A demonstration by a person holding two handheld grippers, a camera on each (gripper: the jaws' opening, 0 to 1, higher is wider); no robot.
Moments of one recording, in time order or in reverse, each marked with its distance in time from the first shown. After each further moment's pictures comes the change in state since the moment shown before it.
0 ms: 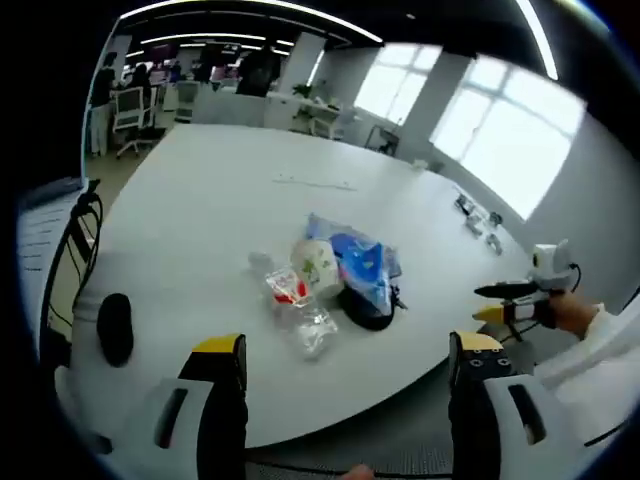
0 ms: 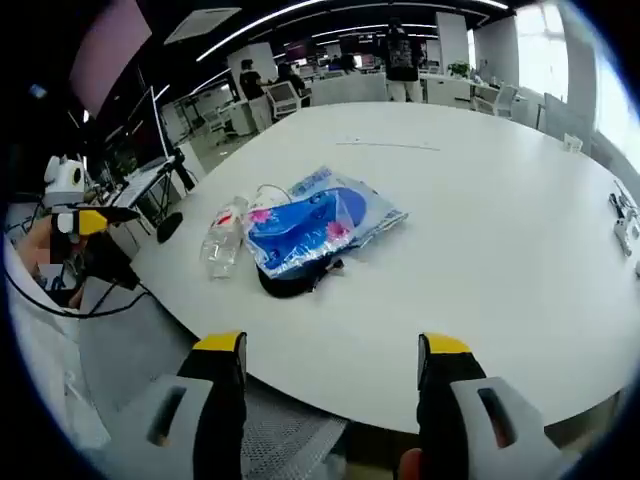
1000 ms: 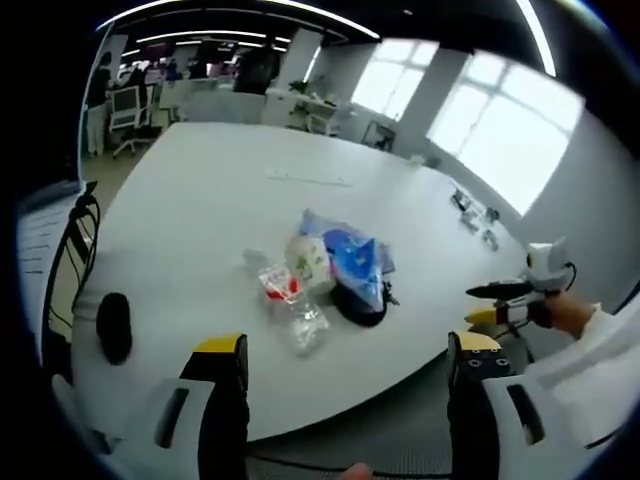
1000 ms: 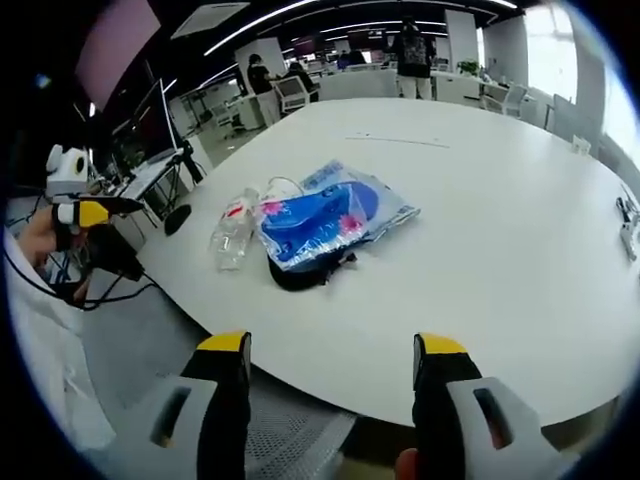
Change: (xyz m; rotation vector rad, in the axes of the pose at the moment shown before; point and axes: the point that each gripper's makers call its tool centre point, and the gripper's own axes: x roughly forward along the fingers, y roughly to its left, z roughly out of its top) left arm -0.004 -0.012 0.001 0.006 0.021 -0.012; right arm 0.000 0.011 -0.005 -0.019 0.023 0.030
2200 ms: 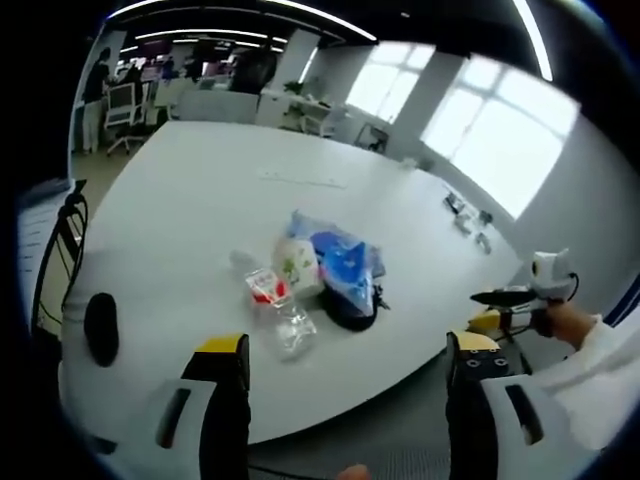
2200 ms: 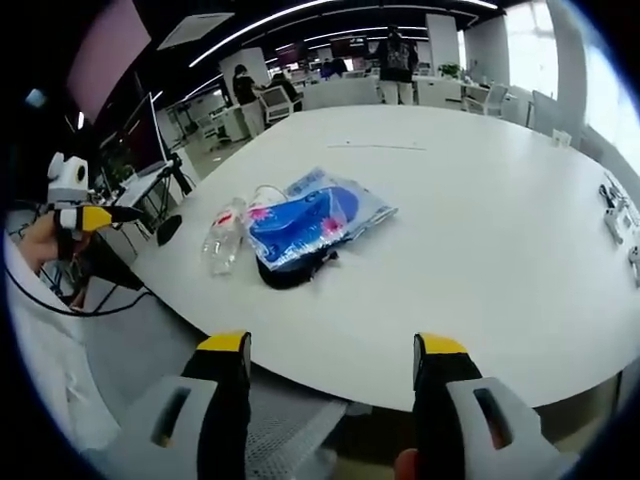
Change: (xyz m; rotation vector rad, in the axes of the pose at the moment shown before) left arm 0.009 -0.009 -0.001 -0.012 -0.005 -0.033; right arm -0.021 -0.012 -0.008 0.043 -0.040 -0.054
